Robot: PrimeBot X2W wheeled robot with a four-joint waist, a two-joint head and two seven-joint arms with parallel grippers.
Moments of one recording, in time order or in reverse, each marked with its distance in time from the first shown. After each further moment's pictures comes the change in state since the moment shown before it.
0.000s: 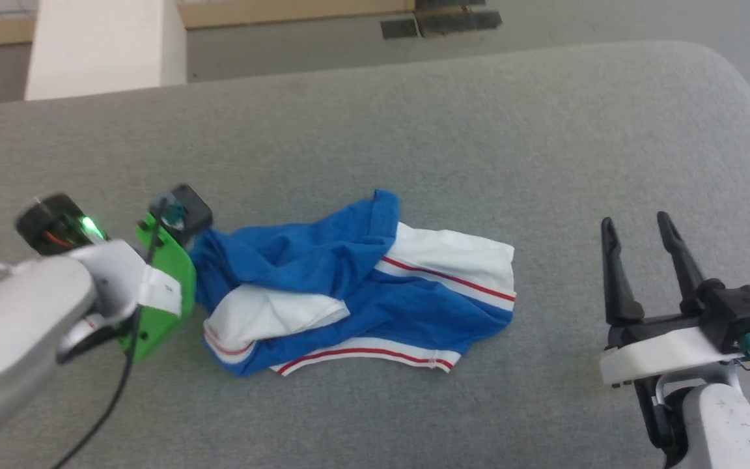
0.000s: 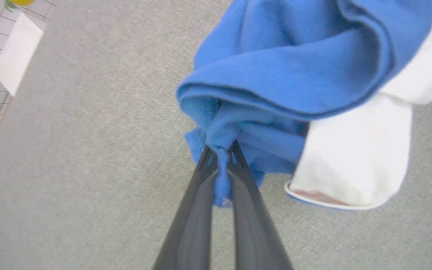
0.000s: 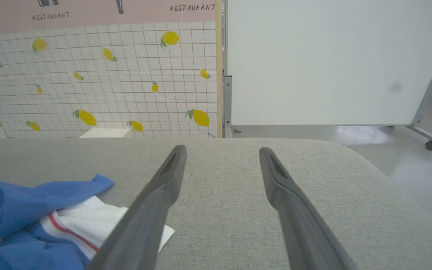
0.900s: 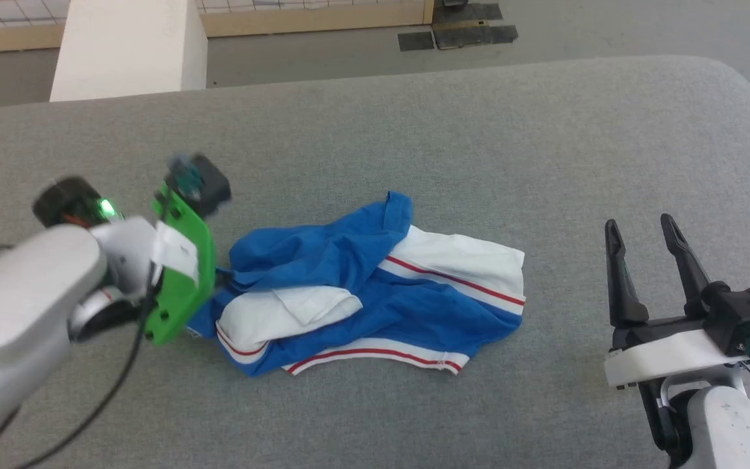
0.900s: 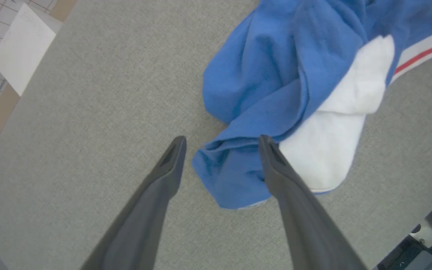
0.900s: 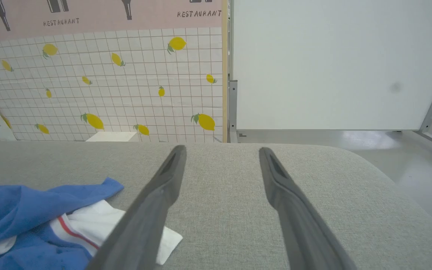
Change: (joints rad) left arm -0.077 -0.022 0.002 -0.035 -0.137 0.000 0.121; right arm 0.008 0.000 -0.008 -0.005 0.000 0.000 0.000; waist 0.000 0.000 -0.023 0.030
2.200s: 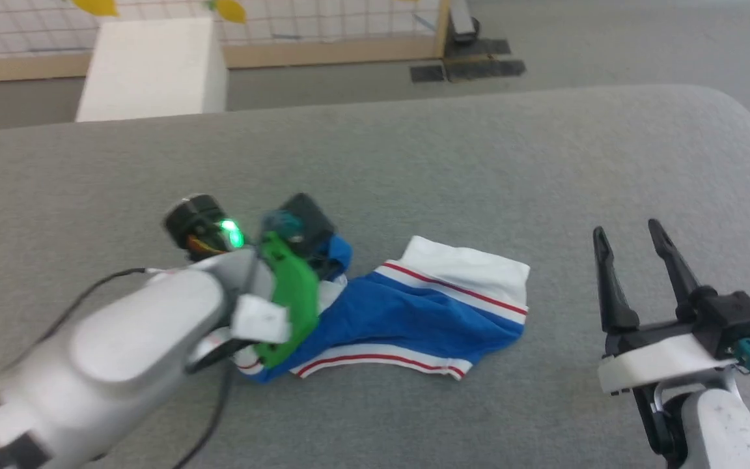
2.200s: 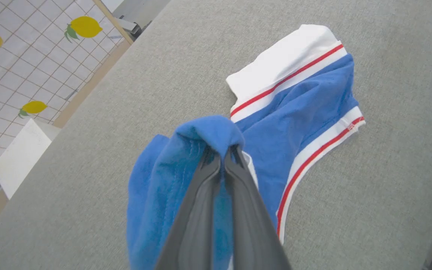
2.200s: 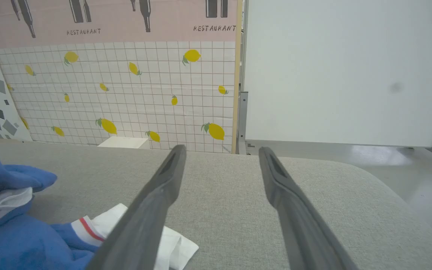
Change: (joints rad) left arm 0.113 -0.198 0.028 -0.004 0.154 0.021 -0.327; right arm 0.011 -0.016 0.033 0.002 -0.008 0.000 0.000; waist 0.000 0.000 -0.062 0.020
